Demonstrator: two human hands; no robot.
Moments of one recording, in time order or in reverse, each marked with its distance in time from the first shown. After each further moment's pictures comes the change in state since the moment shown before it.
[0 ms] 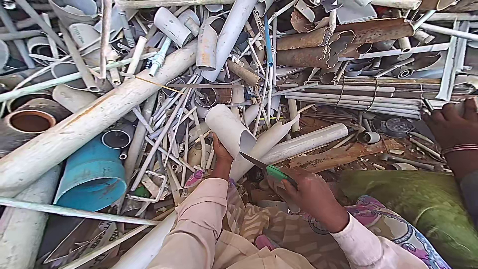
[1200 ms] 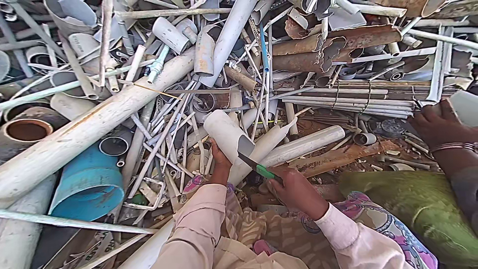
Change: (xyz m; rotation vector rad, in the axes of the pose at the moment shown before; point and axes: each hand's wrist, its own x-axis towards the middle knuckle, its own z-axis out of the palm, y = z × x) left_hand -0.005 0.001 0.003 0.013 -0.036 0.024; right_hand 0.030 -0.012 0.000 0.113 -0.327 0.158
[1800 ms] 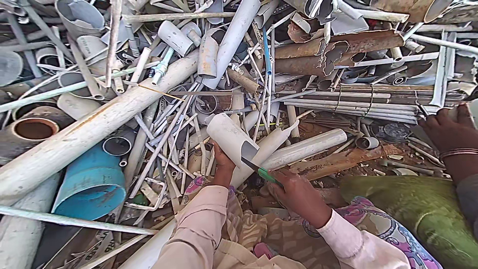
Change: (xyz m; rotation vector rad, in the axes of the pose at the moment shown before) left_hand 0.003 -0.007 -0.006 -0.083 0.063 -0.072; right_hand -0.004 -0.004 0.006 -0.176 0.064 -0.044
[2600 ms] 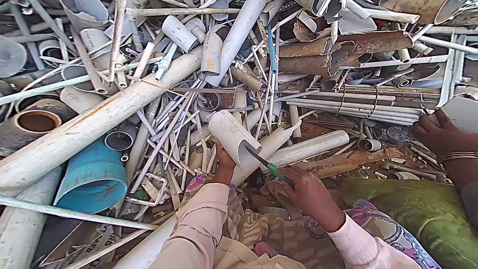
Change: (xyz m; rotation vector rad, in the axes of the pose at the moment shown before) left_hand -0.006 0.008 0.008 -0.035 -0.063 0.006; right_hand -0.009 0.010 -0.003 0.072 0.215 -0.073
